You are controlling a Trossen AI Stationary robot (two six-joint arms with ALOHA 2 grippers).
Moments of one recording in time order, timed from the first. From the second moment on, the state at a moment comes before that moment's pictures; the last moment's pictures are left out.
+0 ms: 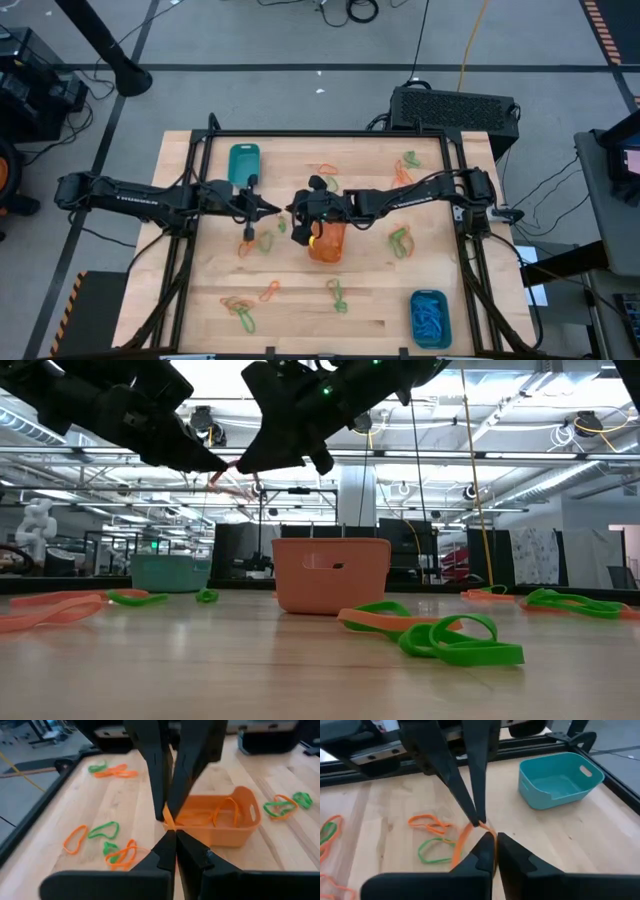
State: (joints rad) left arm 0.04 0.90 0.38 0.15 0.02 0.17; right arm 0.05 1.95 1.42 0.02 0.27 0.18
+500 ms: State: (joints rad) left arm 0.04 0.92 0.34 0.11 0.04 0.16; right arm 0.09 1.84 1.42 -0.34 0.26 0.29
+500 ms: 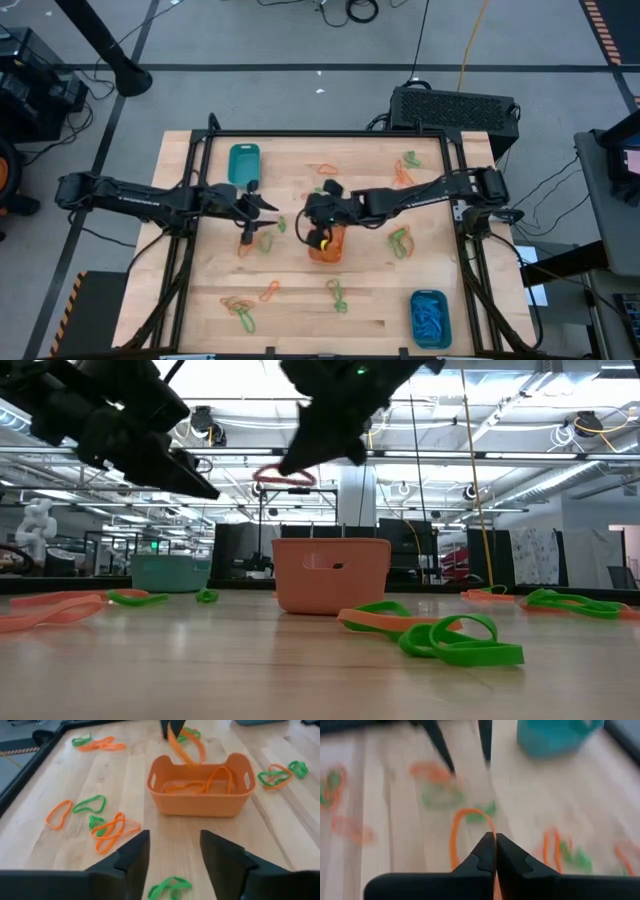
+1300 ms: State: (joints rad) left arm 0.07 1.04 0.34 0.15 0.05 0.16; right arm 0.18 1.89 1.40 -0.59 0.26 0.52
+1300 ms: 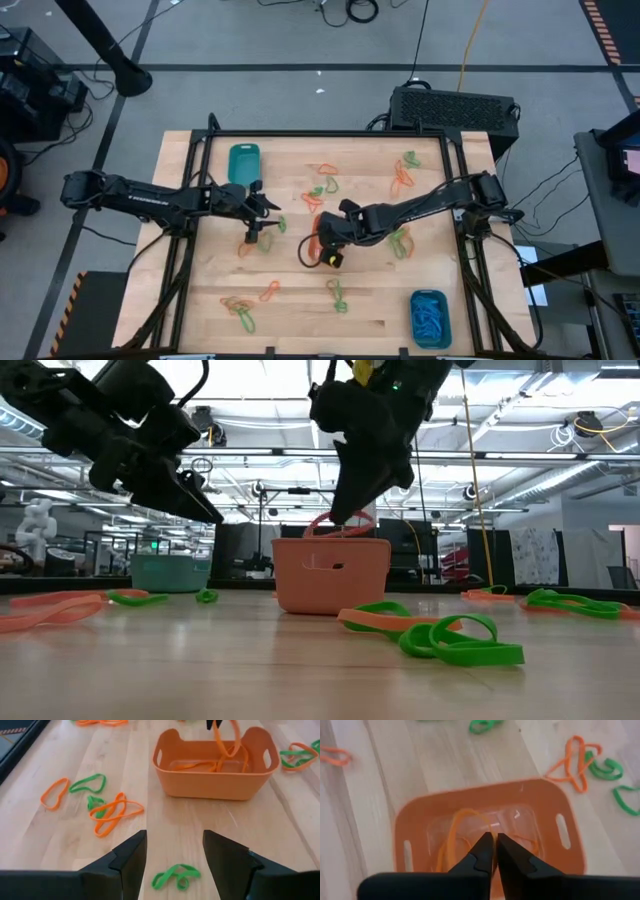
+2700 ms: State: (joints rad) left arm 0.08 1.04 0.34 0.14 0.05 0.16; right arm -0.20 2.07 1.51 -0.45 0.07 0.56
